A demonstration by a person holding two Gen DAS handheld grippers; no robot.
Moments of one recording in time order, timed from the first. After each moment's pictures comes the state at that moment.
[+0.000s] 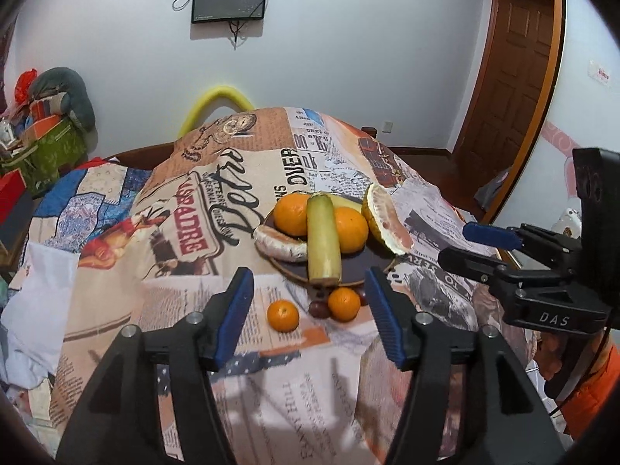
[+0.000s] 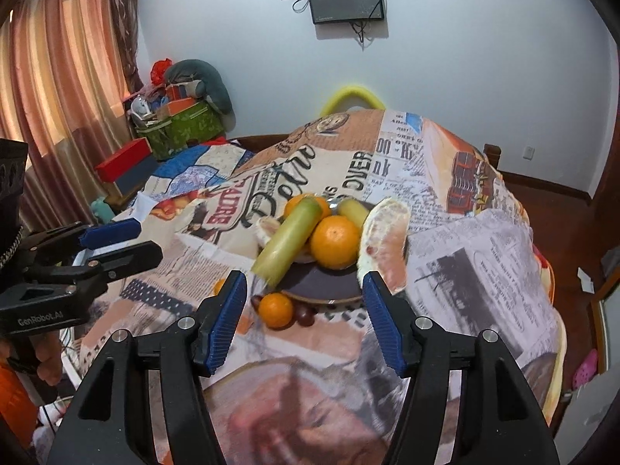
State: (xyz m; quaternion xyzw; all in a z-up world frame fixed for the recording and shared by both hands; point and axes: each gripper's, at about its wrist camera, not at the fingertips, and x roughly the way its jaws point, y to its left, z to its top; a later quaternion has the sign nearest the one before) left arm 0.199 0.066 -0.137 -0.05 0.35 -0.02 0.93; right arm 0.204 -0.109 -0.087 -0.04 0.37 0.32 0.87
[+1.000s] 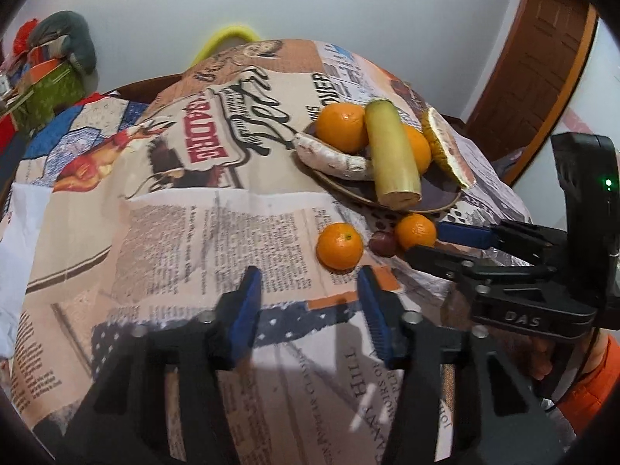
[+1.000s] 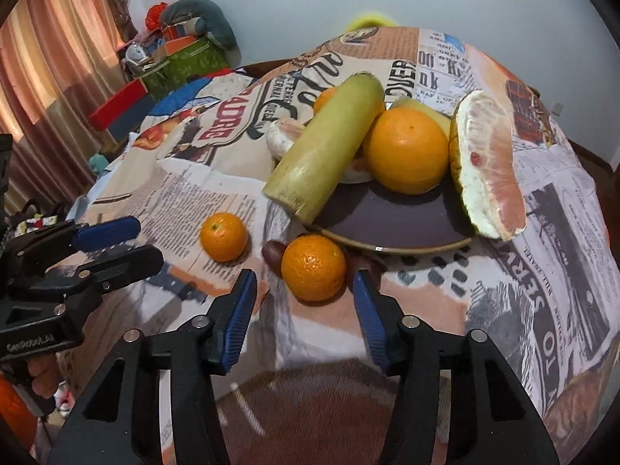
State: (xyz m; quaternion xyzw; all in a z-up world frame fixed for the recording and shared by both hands) left arm 0.220 0.107 -0.229 -0.08 0.43 -0.02 0.90; right arm 0.222 -0.050 -0.176 -0.06 0.46 0.33 0.82
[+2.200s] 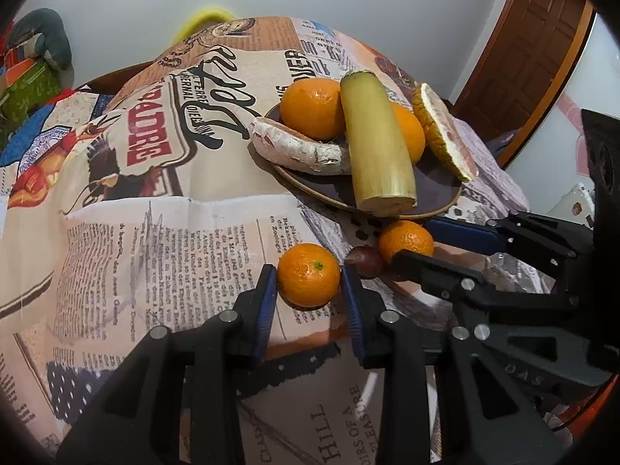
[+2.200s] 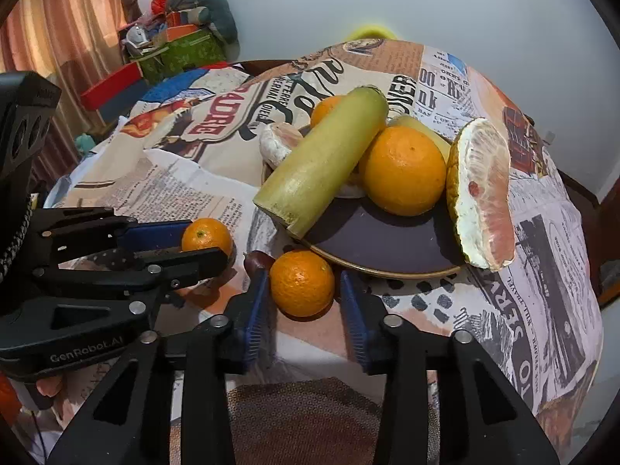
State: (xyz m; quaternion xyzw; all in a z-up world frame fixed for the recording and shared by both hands) left arm 0.261 0.088 -0.252 -0.08 0.46 -0.05 0.88; right arm 0.227 -0.042 -0.174 -0.12 0.45 0.32 0.83
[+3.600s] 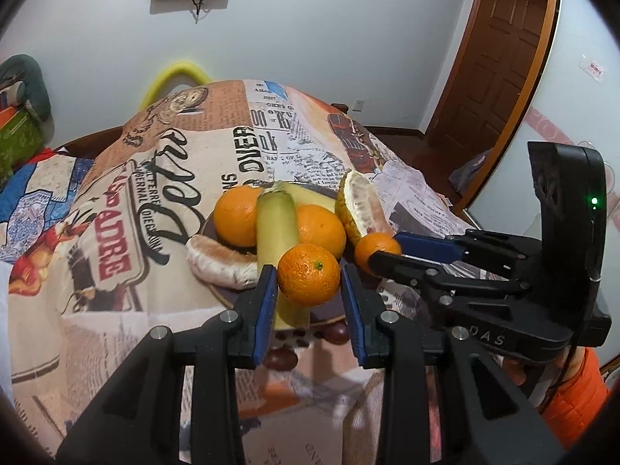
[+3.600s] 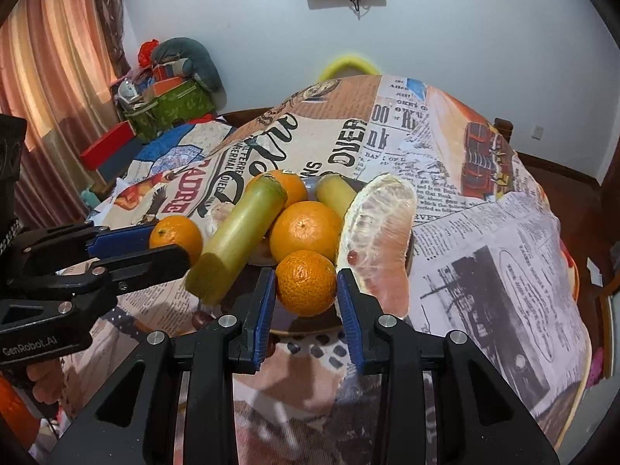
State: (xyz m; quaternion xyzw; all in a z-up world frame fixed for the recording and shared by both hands) left arm 0.295 0.046 -0.183 -0.06 0.39 -0.09 0.92; right arm 0.269 -0.101 -0.139 -0.04 0.41 0.32 0.85
